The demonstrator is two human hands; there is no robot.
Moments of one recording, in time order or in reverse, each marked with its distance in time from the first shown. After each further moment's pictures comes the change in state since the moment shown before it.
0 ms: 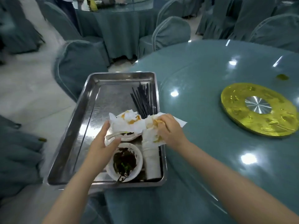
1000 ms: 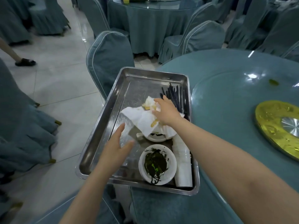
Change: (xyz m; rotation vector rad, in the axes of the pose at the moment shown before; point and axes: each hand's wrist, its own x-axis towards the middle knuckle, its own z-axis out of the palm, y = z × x) left_hand 0.007 -0.067 -0.057 -0.073 0.003 -0.075; right_hand 0.124 -0.046 0.114 -0.456 -0.332 0.167
